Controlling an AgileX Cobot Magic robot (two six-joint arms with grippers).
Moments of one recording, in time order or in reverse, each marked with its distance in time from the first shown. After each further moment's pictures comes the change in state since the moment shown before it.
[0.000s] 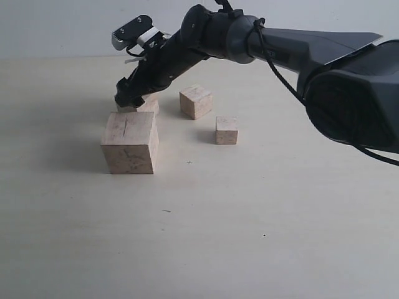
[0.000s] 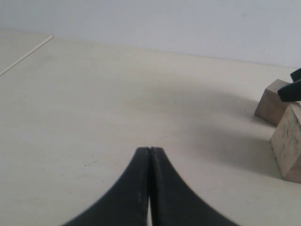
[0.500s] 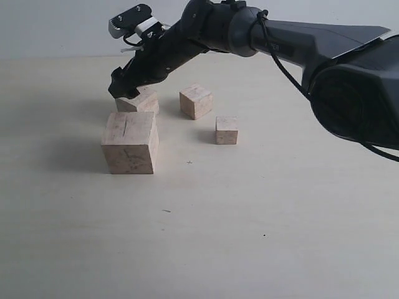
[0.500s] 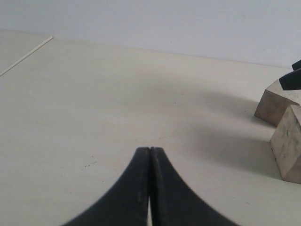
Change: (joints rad) left arm 0.000 0.000 0.000 0.000 -0.002 0.000; right arm 0.000 -0.028 0.000 0.053 -0.002 -0.004
